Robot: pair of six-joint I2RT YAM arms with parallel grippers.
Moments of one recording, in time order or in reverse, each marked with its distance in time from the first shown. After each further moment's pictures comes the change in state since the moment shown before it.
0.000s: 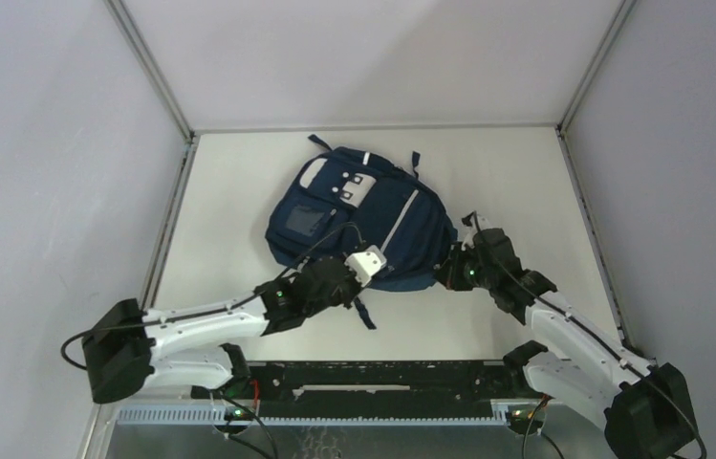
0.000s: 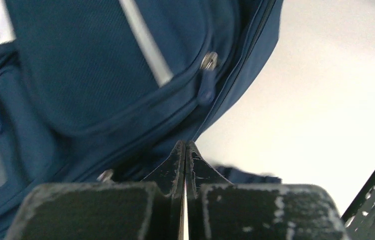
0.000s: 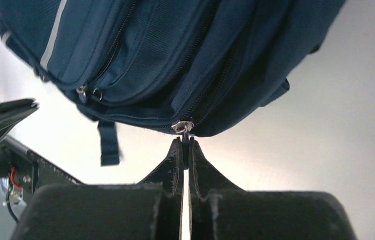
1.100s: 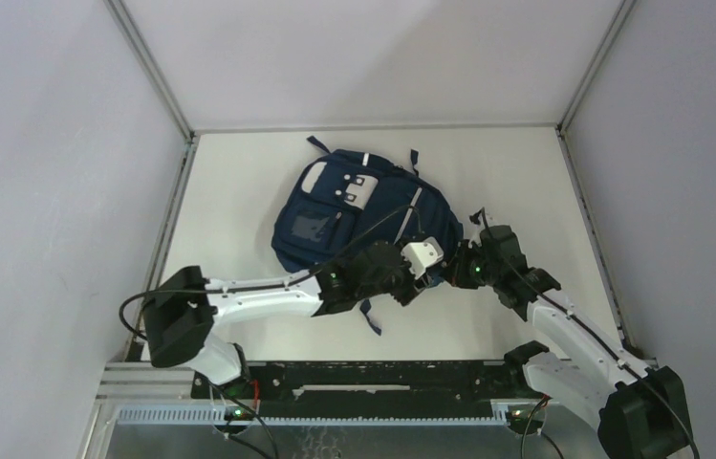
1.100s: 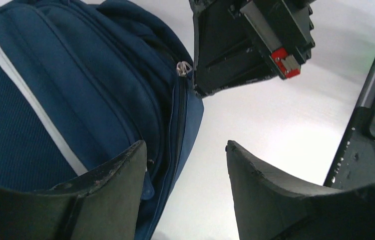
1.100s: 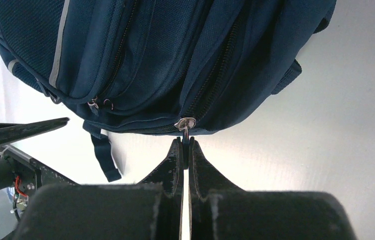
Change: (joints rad) left arm -0.092 0.306 0.321 0.012 0.099 -0.030; right arm -0.092 0.006 0.011 -0.044 -0.033 0.005
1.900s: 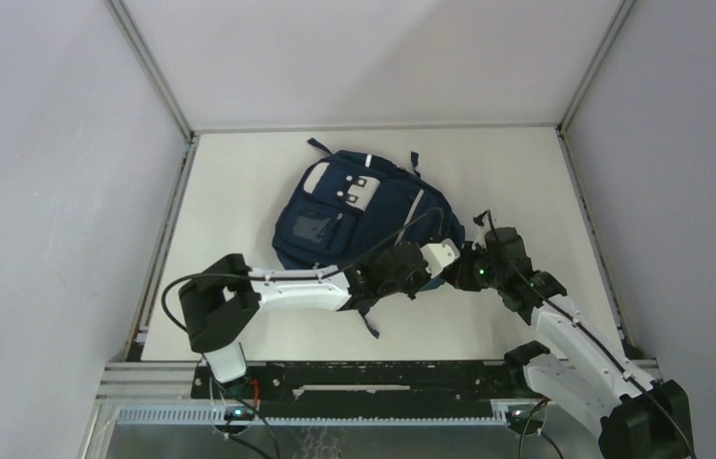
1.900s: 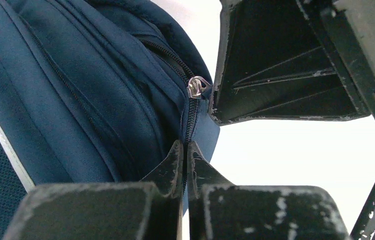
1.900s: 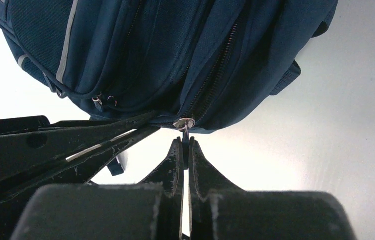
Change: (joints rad) left arm 0.002 0.222 0.112 0.049 -0.038 0.022; right arm -0.027 -0.053 0.000 -0.047 -0.026 -0.001
